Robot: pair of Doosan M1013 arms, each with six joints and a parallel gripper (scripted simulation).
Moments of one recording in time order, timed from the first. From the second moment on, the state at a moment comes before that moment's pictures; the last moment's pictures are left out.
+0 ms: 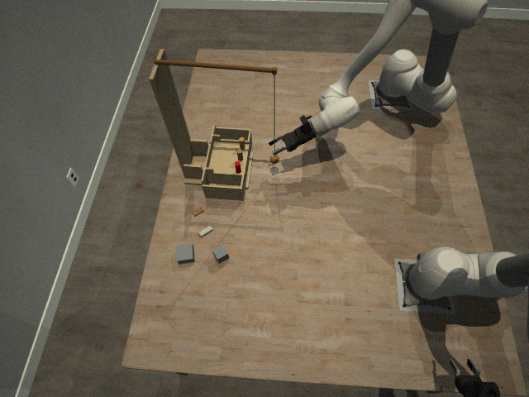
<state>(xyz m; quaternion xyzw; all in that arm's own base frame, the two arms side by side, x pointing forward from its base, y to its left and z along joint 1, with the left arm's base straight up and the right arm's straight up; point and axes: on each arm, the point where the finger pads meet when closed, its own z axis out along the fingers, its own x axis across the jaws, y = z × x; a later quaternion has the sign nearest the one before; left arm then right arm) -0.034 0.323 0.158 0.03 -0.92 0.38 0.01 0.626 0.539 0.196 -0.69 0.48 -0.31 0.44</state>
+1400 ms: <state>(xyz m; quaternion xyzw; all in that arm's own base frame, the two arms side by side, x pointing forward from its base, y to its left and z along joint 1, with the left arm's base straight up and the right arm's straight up) -0.034 0.323 0.158 0.03 -0.92 0.38 0.01 0.626 0.539 0.196 -0.69 0.48 -0.31 0.44</state>
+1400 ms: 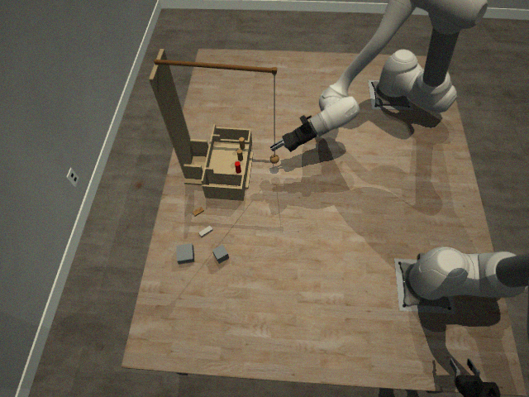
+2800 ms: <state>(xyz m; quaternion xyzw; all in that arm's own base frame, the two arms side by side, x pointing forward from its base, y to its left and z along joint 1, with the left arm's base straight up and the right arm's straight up) -0.034 0.323 0.158 0.03 -0.92 0.38 0.01 0.489 0.489 0.229 -0.76 0.53 -0.22 0.32</state>
